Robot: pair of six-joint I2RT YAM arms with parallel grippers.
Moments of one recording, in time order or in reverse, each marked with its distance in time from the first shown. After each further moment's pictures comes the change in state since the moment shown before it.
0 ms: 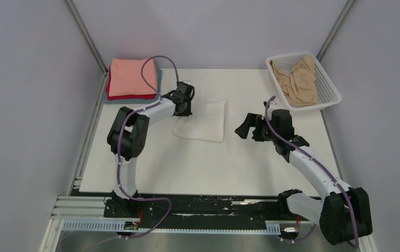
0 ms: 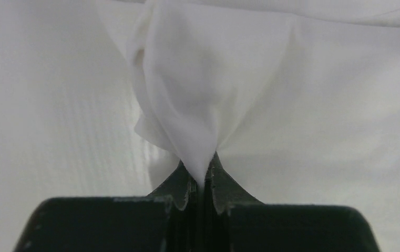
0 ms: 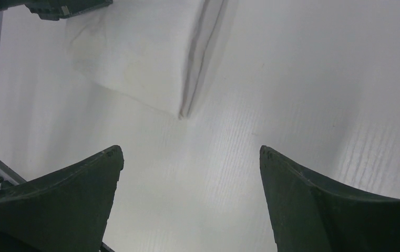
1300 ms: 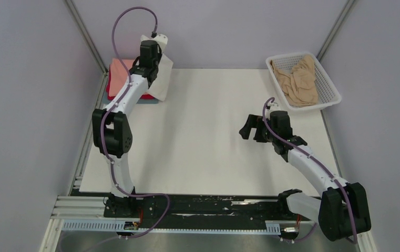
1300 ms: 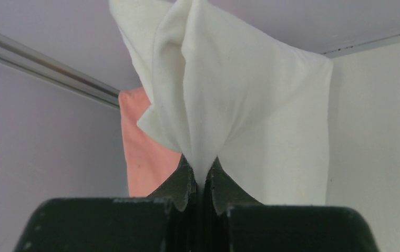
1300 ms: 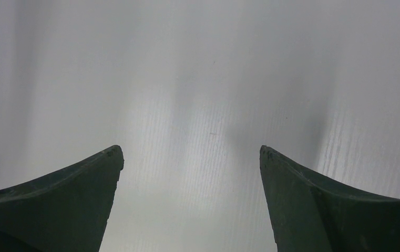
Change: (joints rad) left arm 0.262 -0.013 0.423 0.130 -0.252 0.818; right arm -0.003 0.015 -0.027 -0.005 0.156 -0.045
